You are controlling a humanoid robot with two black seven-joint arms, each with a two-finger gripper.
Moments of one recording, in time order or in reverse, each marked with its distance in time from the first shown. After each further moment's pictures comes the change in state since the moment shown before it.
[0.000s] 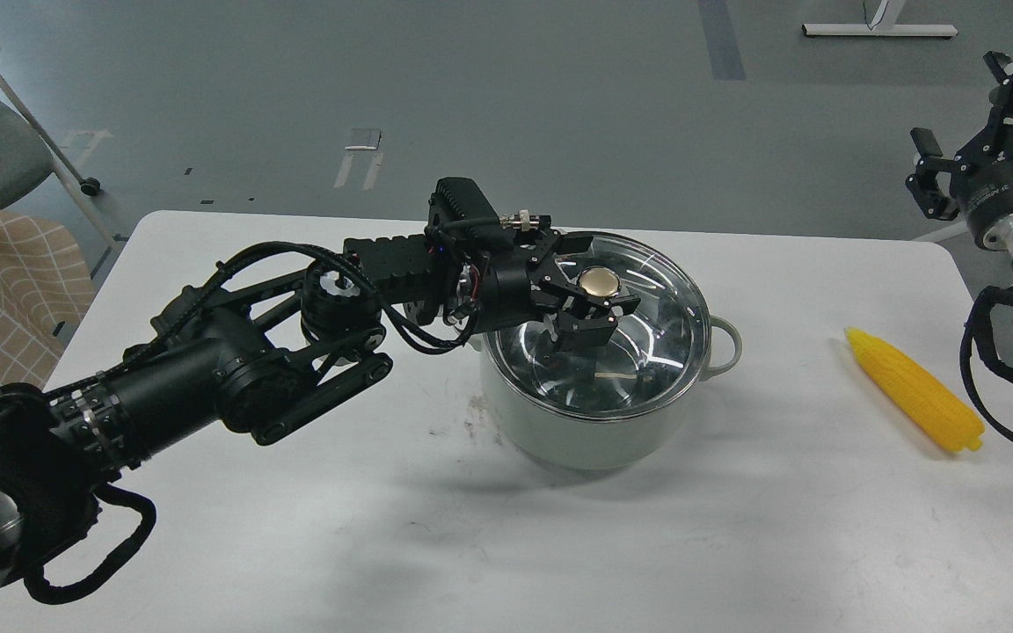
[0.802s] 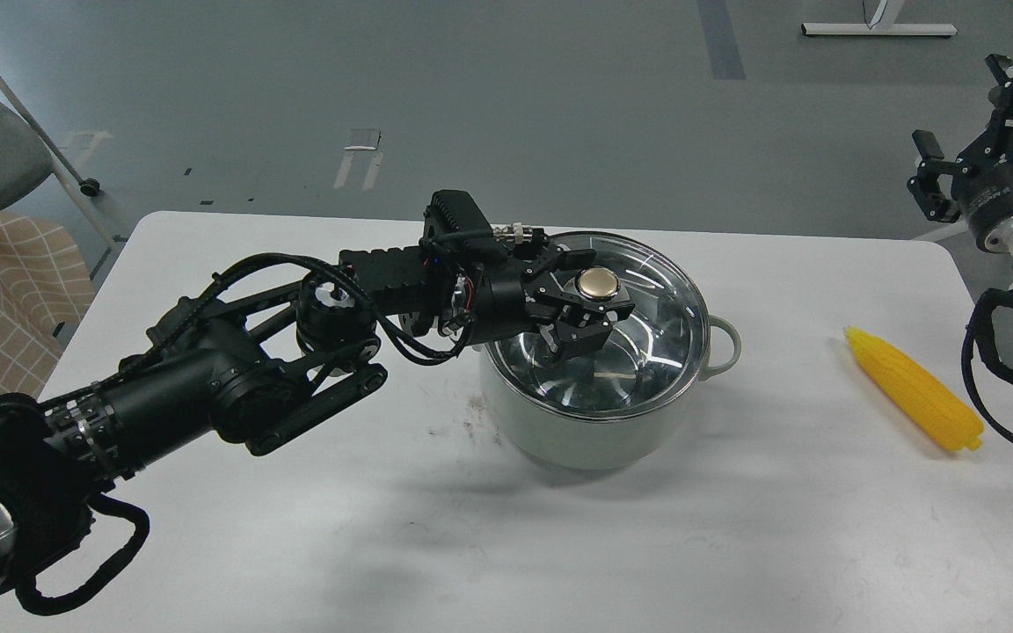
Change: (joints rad) left arm 0.031 0.015 0.001 -0.017 0.000 0.009 -0.004; right arm -0.005 -0.003 0.002 0.002 0.000 0.000 0.000
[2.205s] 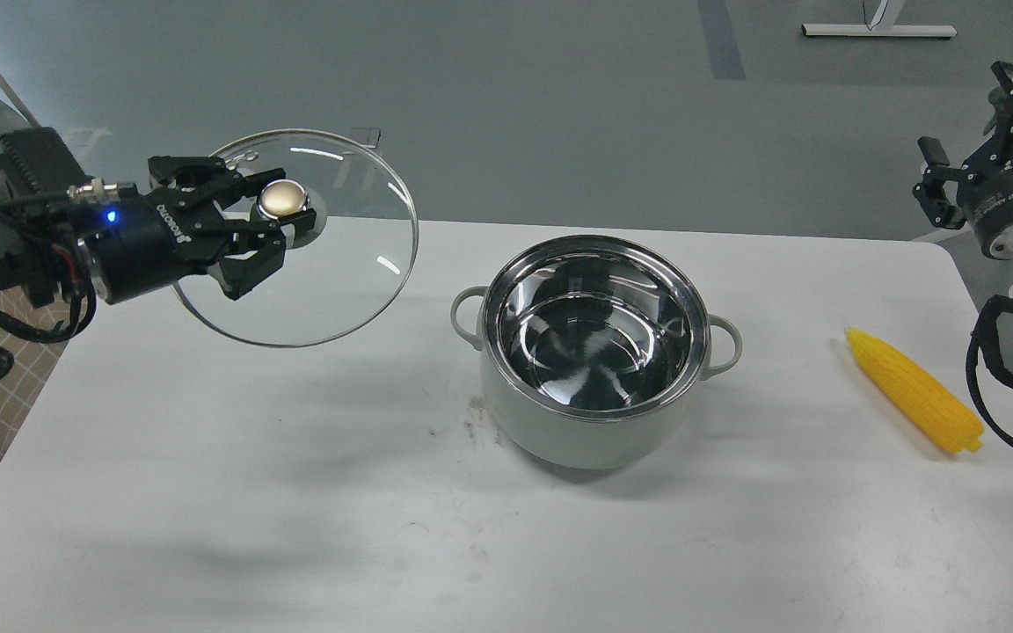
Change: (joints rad) left arm 0.239 0.825 -0.060 -0.219 -0.164 0.390 -0.107; right arm -0.015 -0.006 0.006 -0.002 0.000 0.000 0.000
